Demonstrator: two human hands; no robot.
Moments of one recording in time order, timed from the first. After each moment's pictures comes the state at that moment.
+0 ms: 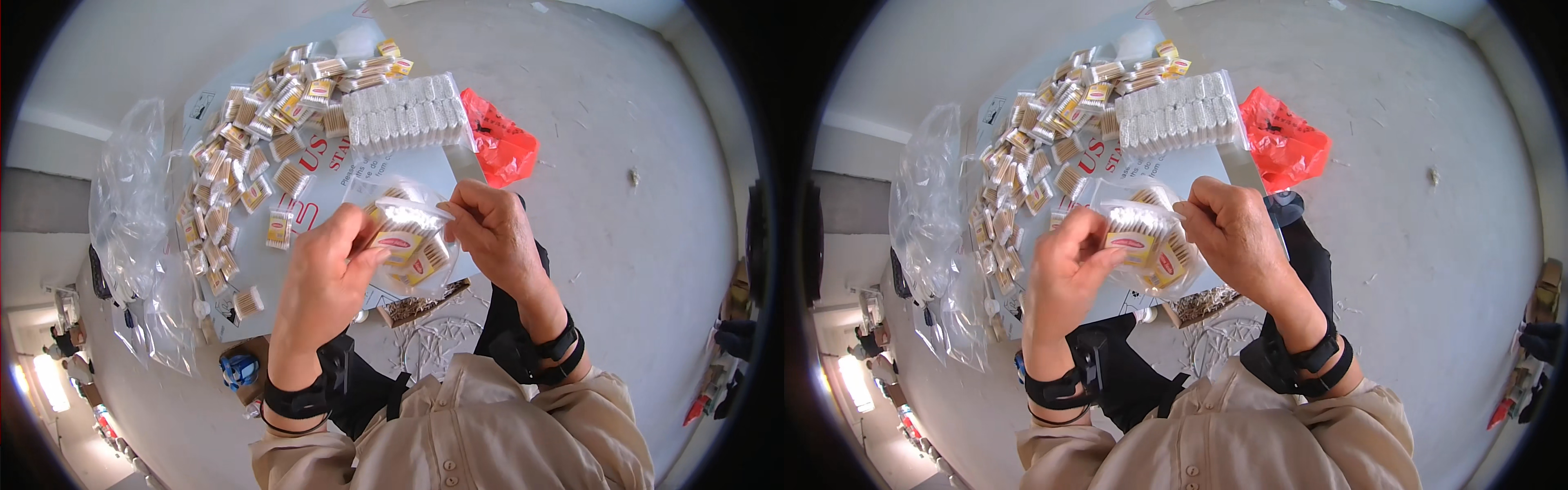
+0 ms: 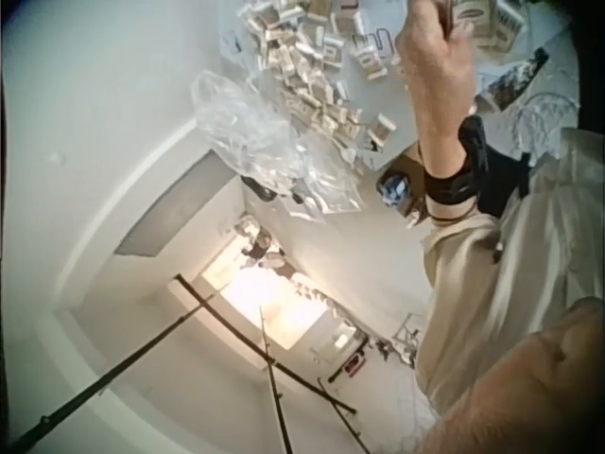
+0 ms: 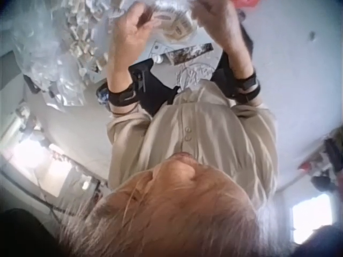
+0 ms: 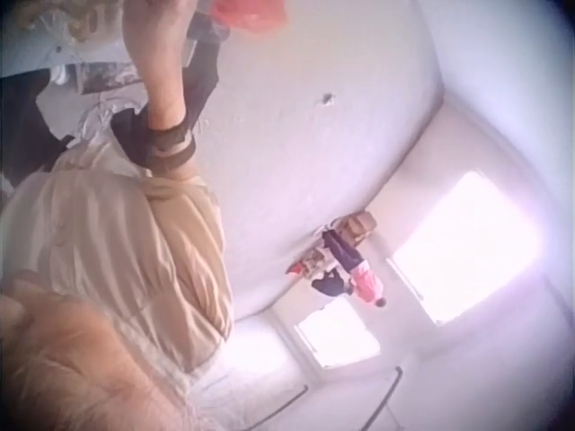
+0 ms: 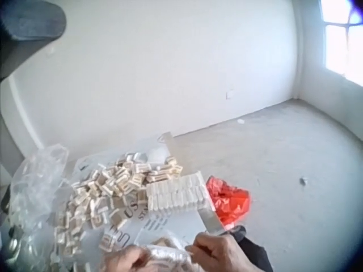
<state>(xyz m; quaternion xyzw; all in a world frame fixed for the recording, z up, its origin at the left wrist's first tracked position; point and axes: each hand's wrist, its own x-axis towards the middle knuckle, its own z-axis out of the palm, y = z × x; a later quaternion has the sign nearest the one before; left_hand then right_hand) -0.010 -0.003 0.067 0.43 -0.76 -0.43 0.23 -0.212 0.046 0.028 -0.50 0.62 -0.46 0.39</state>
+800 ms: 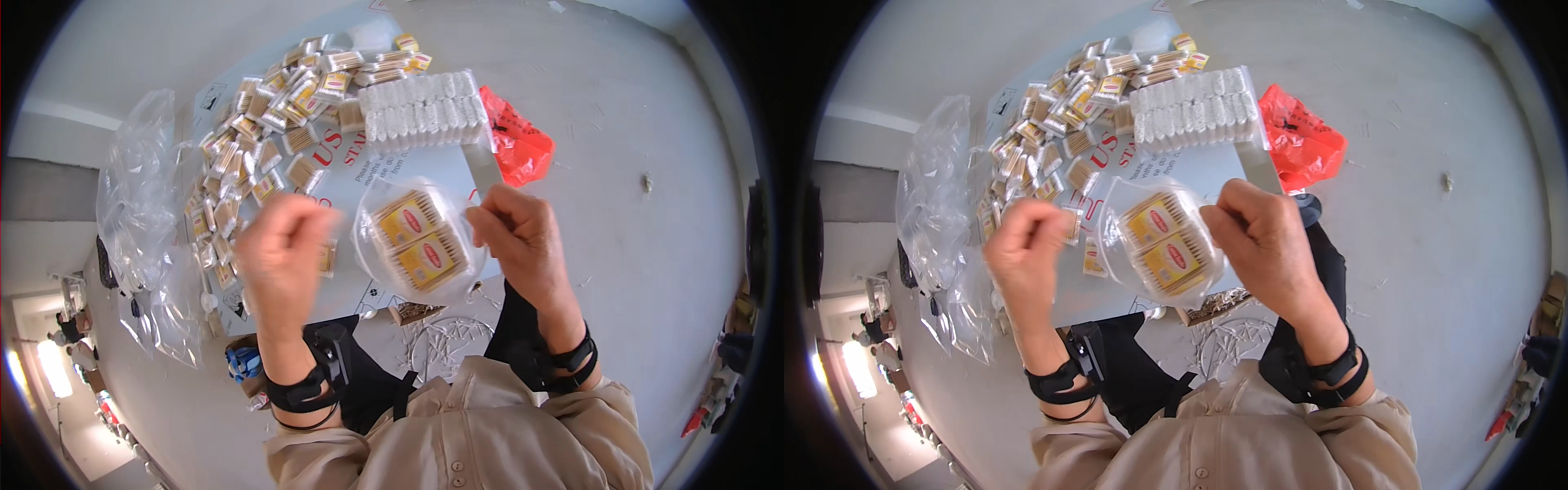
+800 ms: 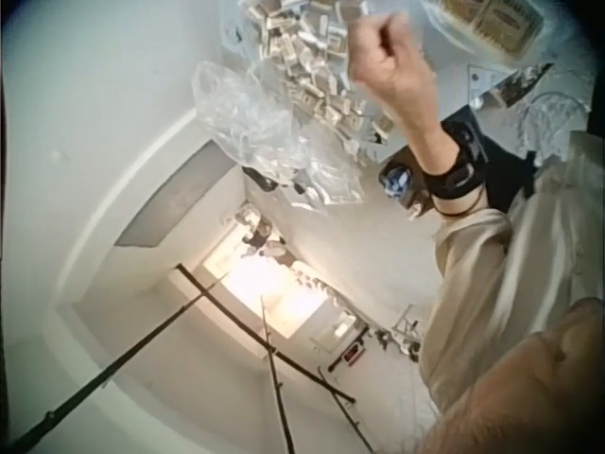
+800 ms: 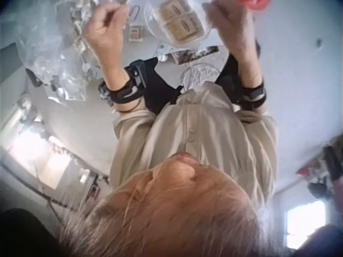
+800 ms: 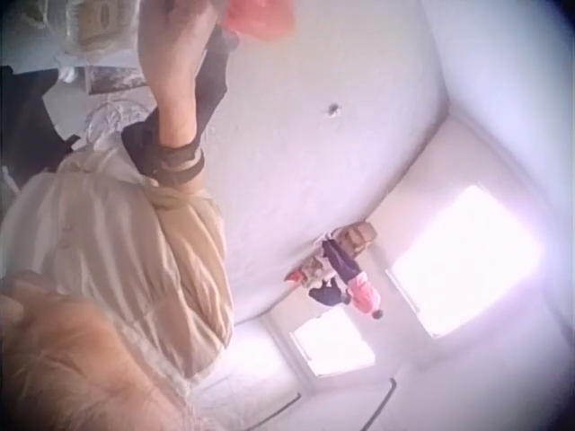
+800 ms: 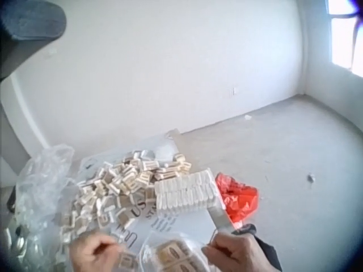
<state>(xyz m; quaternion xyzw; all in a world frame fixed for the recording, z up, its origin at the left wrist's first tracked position) 0.008 -0.023 0.060 0.51 -0.72 -0.28 0.37 -0.219 0.051 0.024 -0.47 0.62 -0.48 0.41</state>
